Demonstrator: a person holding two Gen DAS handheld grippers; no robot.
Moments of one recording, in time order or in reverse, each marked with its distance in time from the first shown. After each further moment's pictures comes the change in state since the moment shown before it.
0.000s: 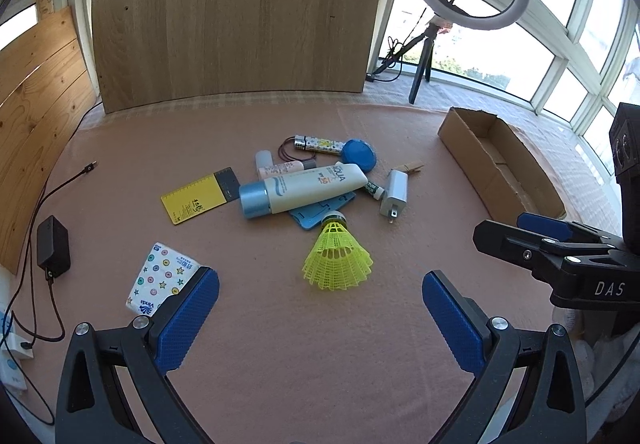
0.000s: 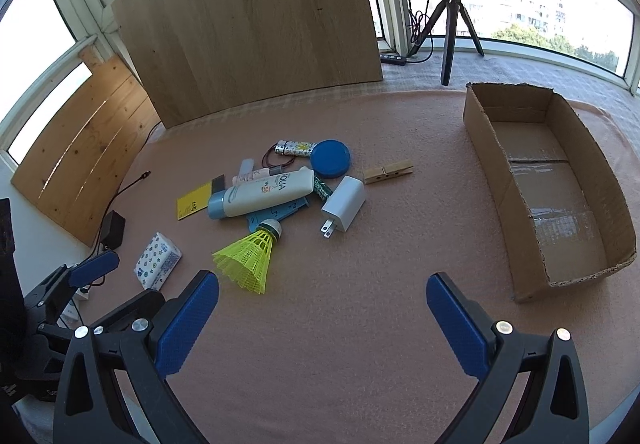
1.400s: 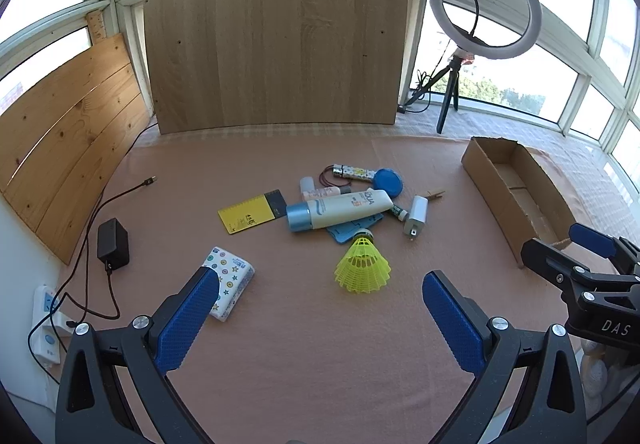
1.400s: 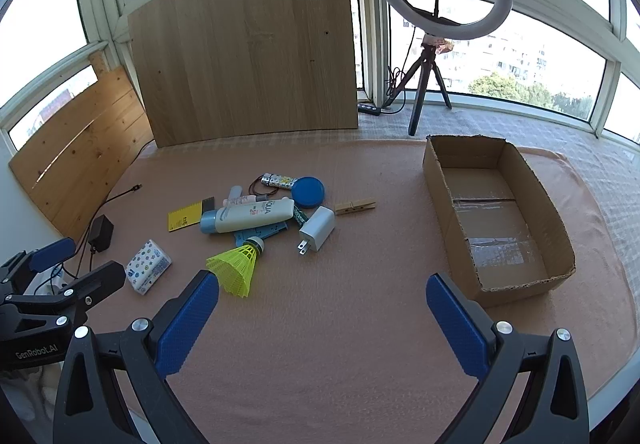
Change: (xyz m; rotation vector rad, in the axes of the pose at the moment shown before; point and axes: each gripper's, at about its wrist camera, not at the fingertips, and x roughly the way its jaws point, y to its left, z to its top) left arm -0.071 -0.011 -0.005 -0.045 -0.097 0.176; right arm -0.062 0.014 -0.020 -0.081 -0.166 -0.143
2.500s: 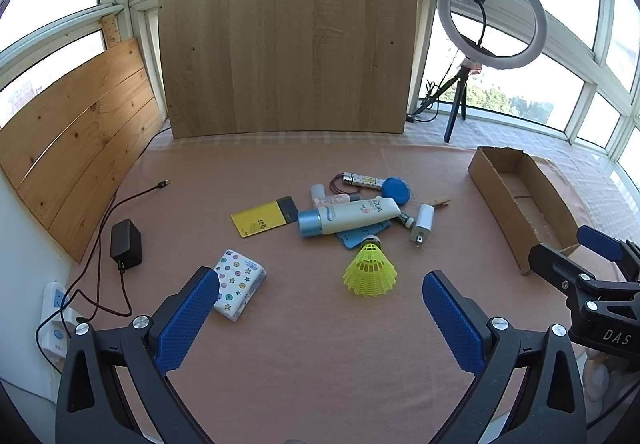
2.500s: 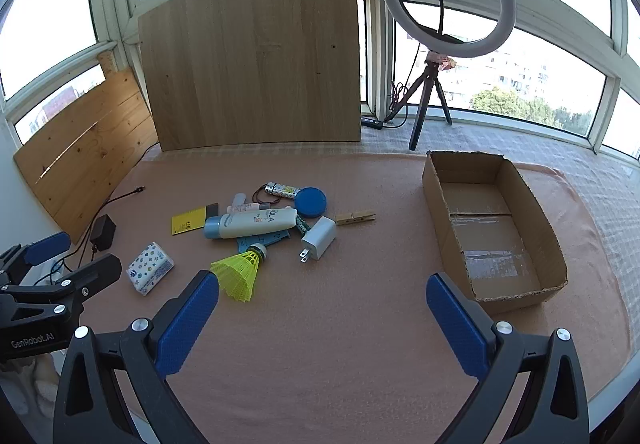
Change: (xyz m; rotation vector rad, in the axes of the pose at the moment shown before) left arm -0.017 0.005 0.001 -0.020 -0.025 0.033; right arm -0.011 0.004 -0.001 -0.034 -0.041 -0.009
